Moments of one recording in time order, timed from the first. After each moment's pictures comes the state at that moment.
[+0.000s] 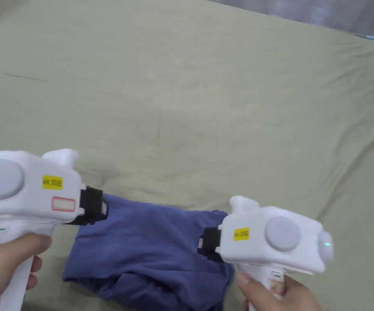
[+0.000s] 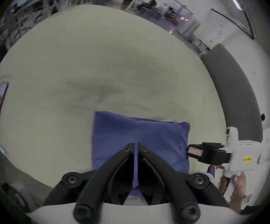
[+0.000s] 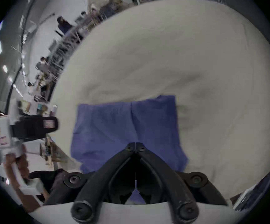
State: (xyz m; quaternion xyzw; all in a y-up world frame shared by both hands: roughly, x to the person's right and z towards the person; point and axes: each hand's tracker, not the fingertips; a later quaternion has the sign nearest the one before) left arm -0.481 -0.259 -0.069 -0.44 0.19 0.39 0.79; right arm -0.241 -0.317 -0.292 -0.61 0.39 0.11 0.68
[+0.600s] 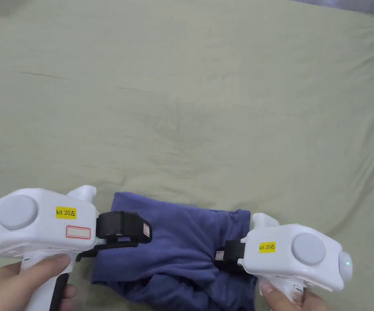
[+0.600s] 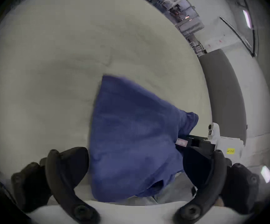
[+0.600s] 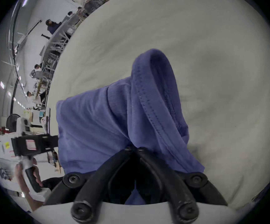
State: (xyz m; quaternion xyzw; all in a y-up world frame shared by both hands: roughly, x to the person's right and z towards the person) left arm -0.494 -0.346 -0.061 -0.45 0.10 0.50 0.73; right arm -0.225 -0.366 -0.304 -0.65 0.39 0.03 0.66
